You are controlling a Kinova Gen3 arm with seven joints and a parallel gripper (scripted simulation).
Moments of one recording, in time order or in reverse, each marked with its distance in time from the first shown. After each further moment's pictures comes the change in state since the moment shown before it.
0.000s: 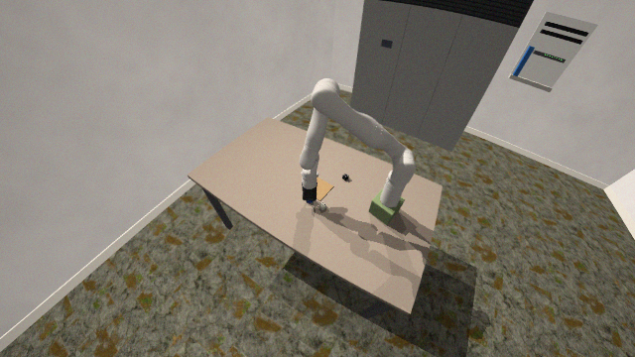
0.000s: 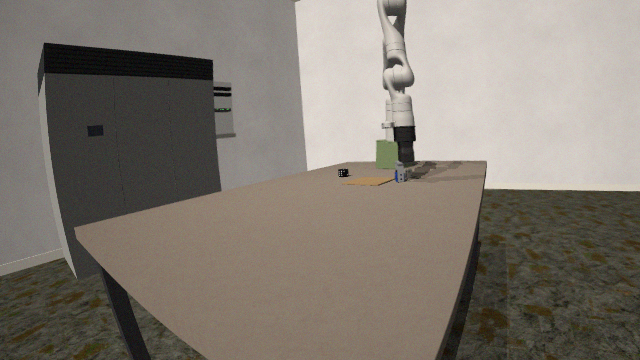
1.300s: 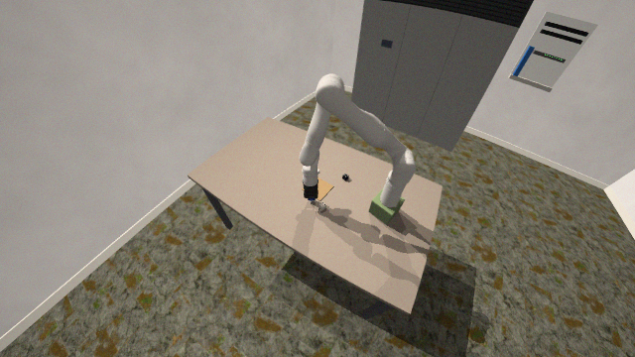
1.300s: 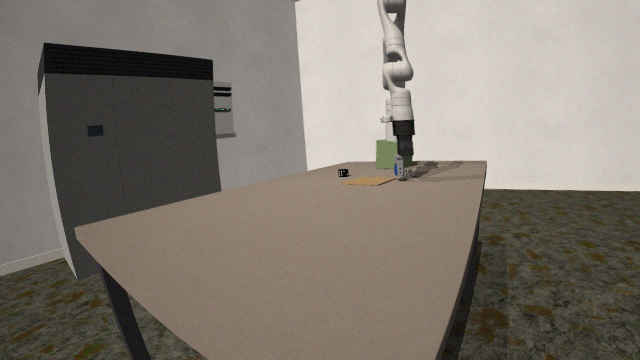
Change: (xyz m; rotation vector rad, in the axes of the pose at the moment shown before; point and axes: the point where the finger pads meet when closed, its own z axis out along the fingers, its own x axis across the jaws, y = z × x) arm 0.009 0.000 -0.021 -0.004 0.026 0.003
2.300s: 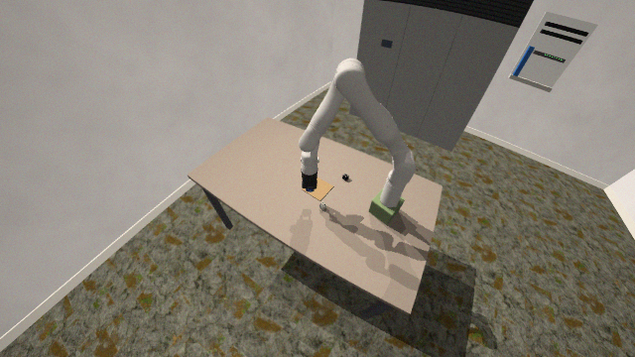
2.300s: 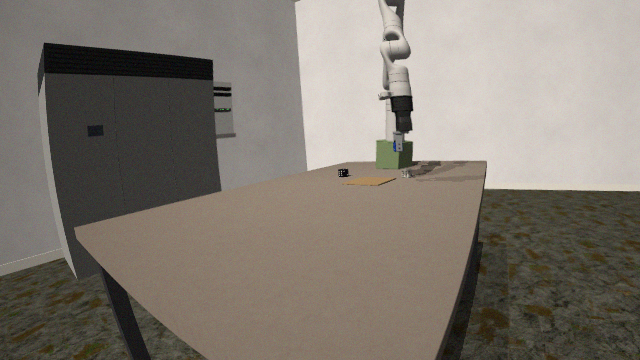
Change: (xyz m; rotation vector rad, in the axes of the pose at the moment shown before) arm -0.007 0.000 -0.080 0.004 -0.025 -0.006
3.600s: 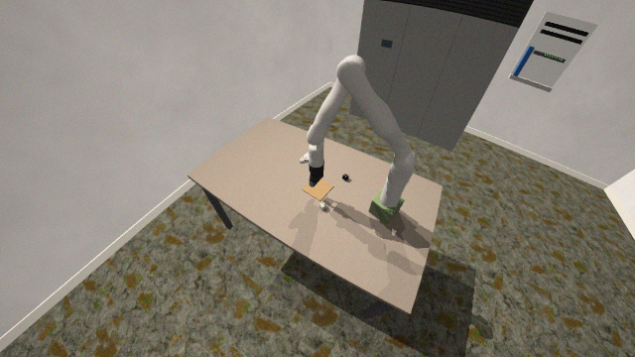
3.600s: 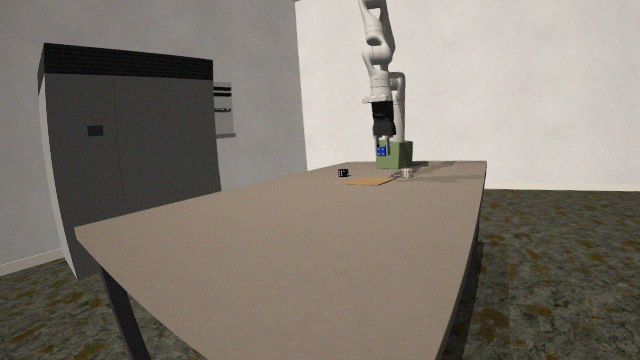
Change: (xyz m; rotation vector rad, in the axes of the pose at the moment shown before) arm 0.014 -0.052 0.012 -0.013 0.034 -1.011
